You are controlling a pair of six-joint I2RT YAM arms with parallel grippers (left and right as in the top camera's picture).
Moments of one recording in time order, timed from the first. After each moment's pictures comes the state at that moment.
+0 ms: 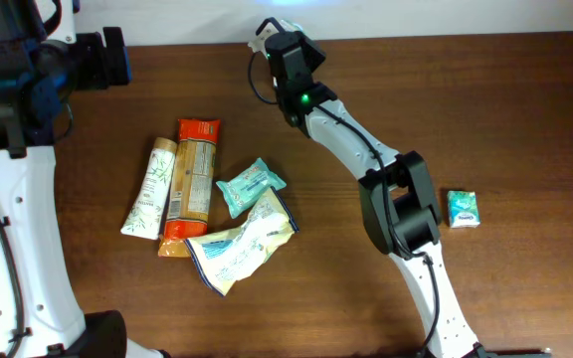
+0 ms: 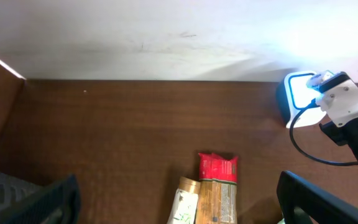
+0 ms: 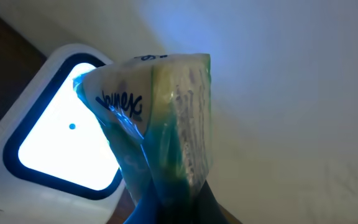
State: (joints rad) left arm 0.08 1.70 2.21 -1.17 0.00 0.04; right arm 0.47 2.53 2.14 -0.03 0.59 -0.70
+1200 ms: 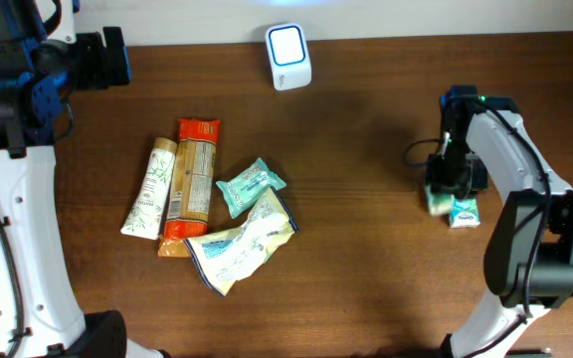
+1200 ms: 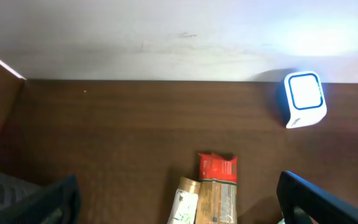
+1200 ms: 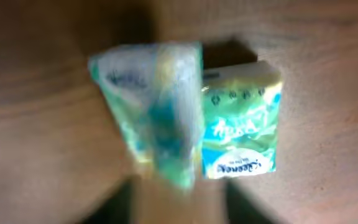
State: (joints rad) left arm 0.08 1.70 2.21 -1.17 0.00 0.04; right arm -0.07 1.95 1.46 -1.22 0.13 0.19
